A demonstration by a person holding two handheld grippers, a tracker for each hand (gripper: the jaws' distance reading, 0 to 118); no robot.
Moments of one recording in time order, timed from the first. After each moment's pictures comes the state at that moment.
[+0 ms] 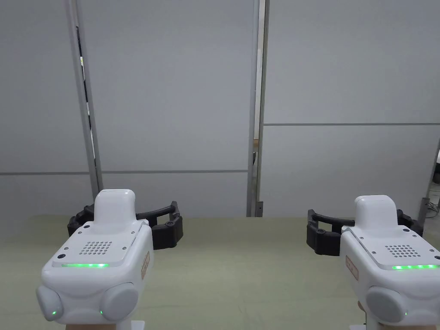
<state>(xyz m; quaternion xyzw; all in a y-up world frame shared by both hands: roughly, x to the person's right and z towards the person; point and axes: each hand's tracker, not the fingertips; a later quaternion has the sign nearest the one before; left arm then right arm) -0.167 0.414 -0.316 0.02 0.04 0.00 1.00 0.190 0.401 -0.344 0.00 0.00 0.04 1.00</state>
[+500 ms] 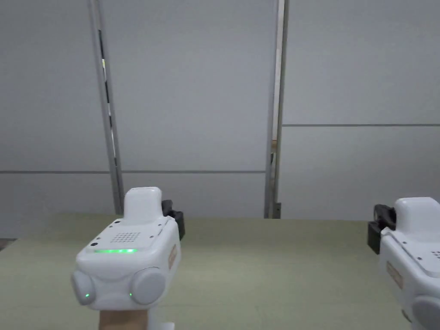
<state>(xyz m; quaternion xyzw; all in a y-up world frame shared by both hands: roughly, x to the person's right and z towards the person) -0.164 0.418 -0.324 -0.03 0.03 0.04 1.00 0.204 0.411 -0.334 0.00 -0.01 0.06 1.00</state>
